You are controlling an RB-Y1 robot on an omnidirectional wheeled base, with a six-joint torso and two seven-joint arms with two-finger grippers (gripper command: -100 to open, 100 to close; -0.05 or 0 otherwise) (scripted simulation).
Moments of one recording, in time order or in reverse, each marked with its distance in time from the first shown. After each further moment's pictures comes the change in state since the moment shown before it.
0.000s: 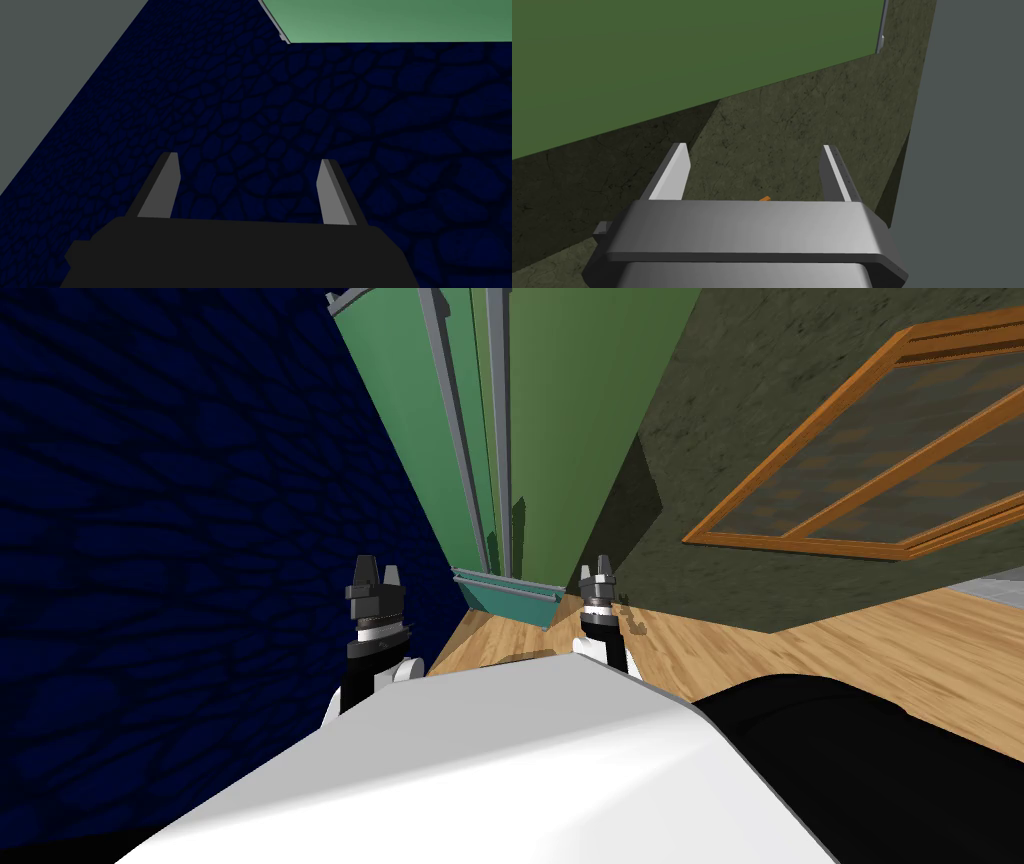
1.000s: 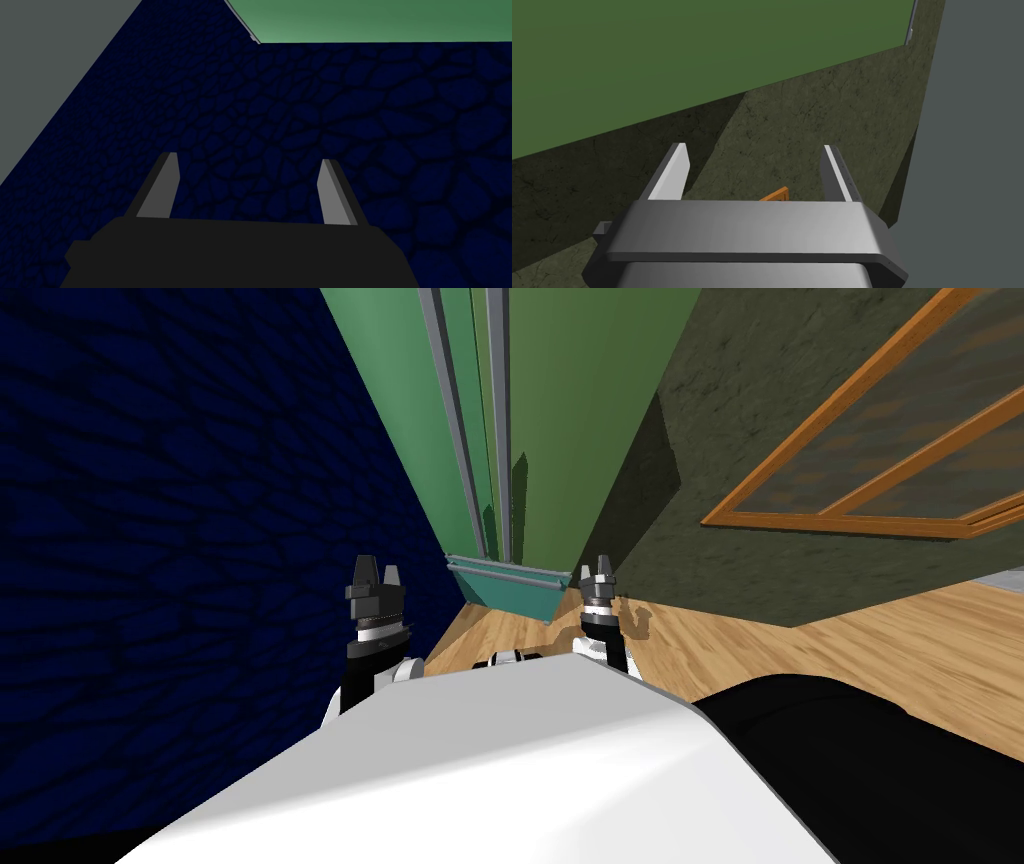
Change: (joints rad) left arm 0.000 0.000 0.000 0.000 0.000 0.000 0.000; right arm 0.000 0.000 0.000 0.000 0.000 0.000 0.000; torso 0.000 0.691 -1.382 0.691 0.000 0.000
